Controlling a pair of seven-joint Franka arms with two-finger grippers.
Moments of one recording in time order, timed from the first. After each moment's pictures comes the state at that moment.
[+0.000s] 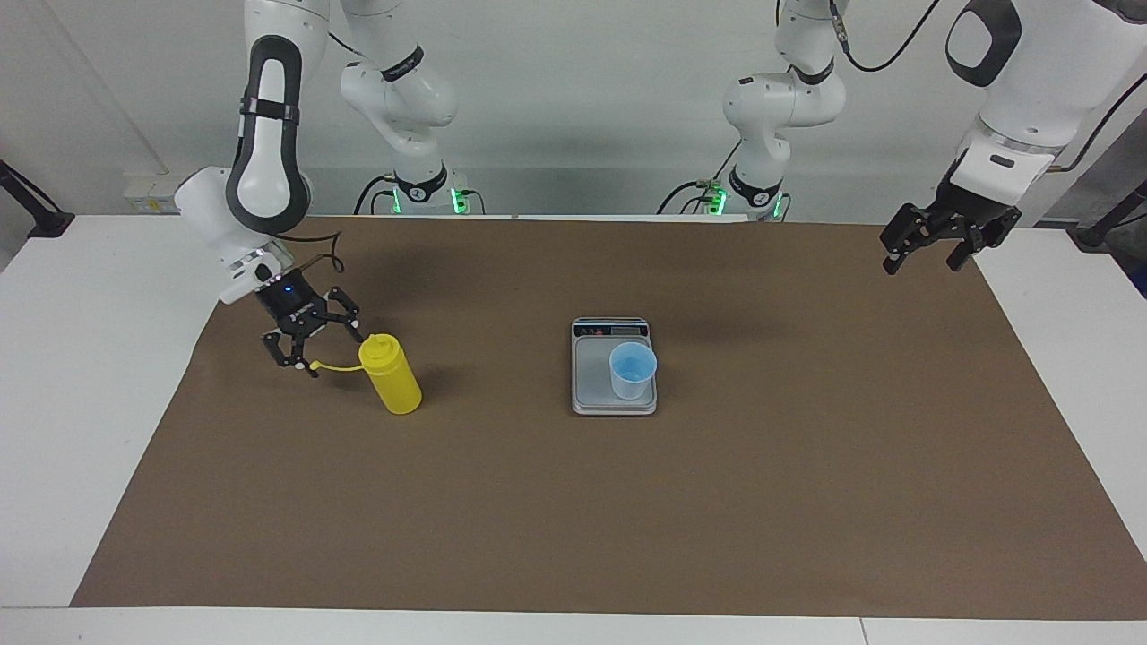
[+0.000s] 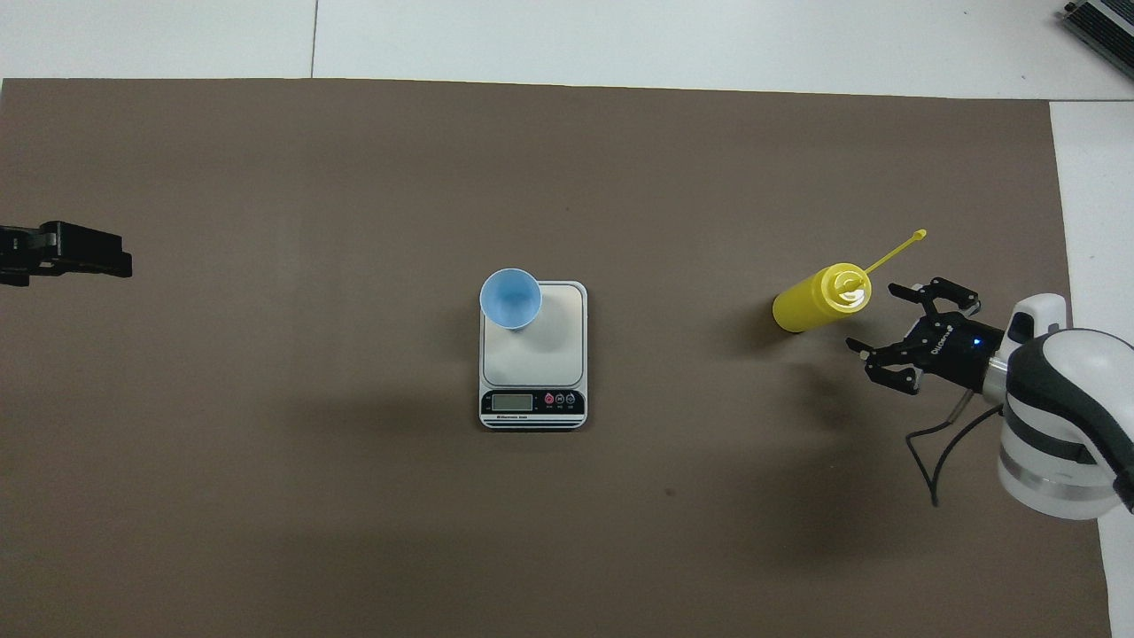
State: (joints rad) left arm 0.00 -0.03 -0.04 -1.64 -0.03 1.69 -0.05; right arm -0.34 0.02 0.09 -2.35 1.01 2.43 -1.95
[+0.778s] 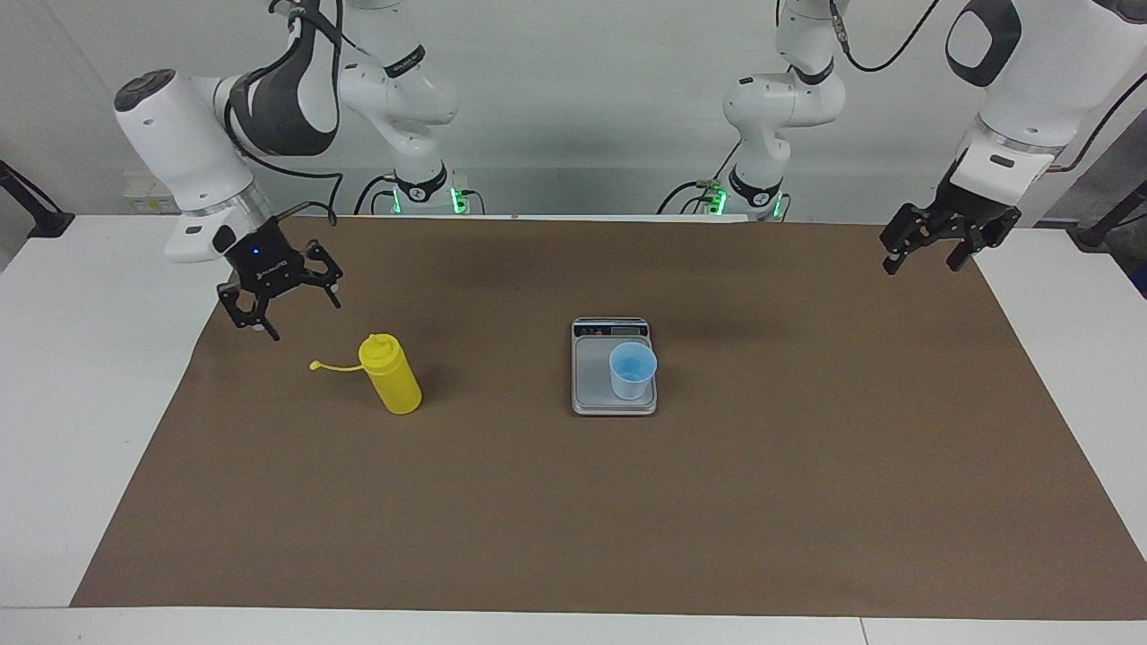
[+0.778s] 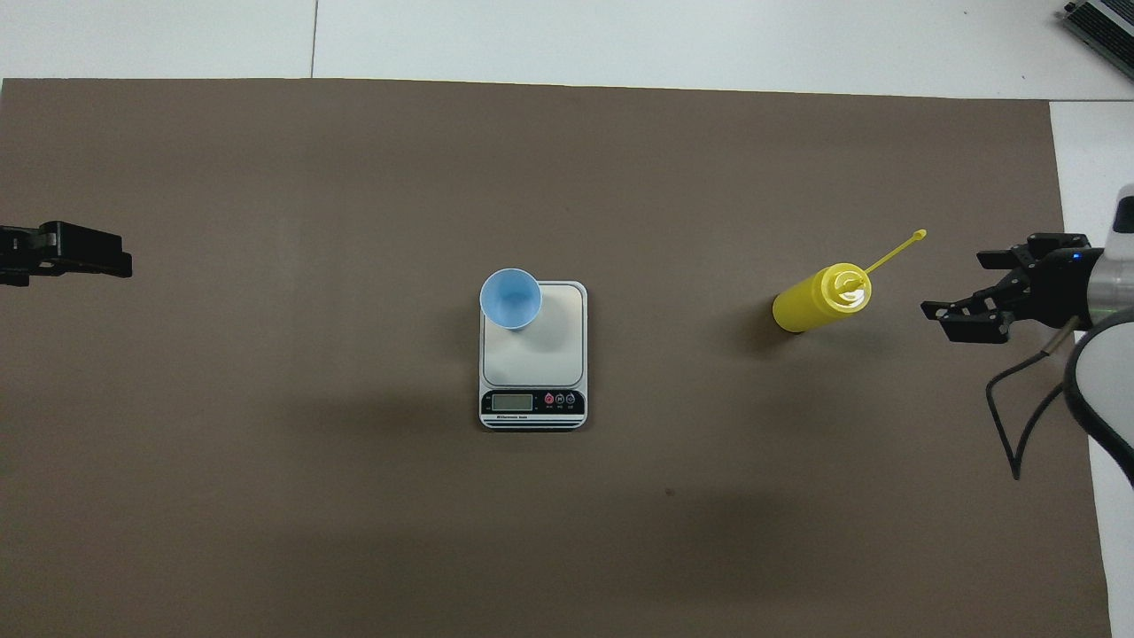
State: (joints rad) left arm 0.00 -0.03 -0.04 -1.64 -0.03 1.69 -0.05; right arm -0.19 -0.05 0.11 -1.93 0.20 2.07 -0.69
